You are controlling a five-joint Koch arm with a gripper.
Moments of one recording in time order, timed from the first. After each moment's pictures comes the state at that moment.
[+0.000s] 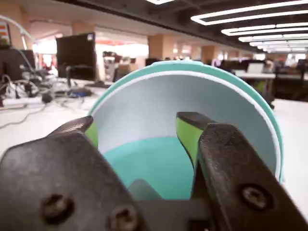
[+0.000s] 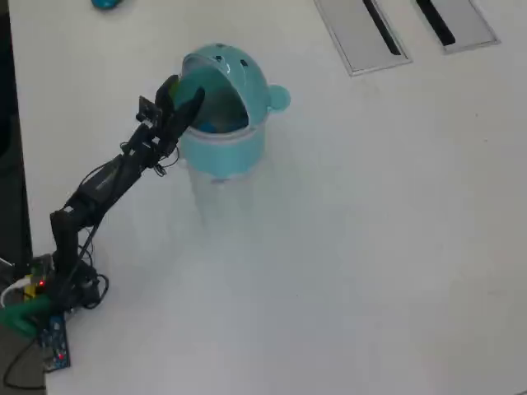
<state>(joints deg) -36.9 75.8 78.3 -14.9 -90.6</state>
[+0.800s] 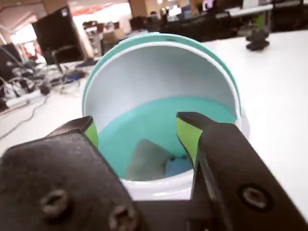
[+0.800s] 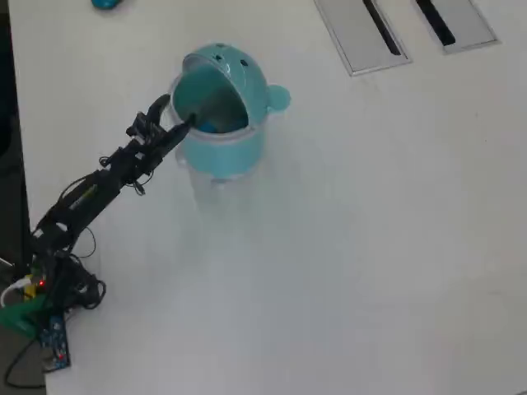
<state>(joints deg) -33.5 95.7 93.3 2.7 -75.3</state>
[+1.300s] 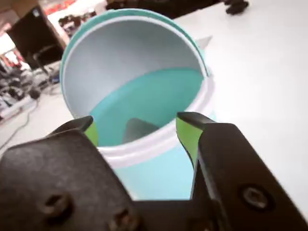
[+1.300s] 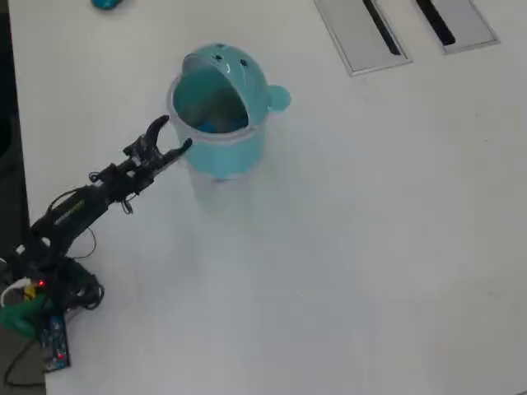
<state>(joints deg) -29.4 107.1 105.6 7.7 -68.7</state>
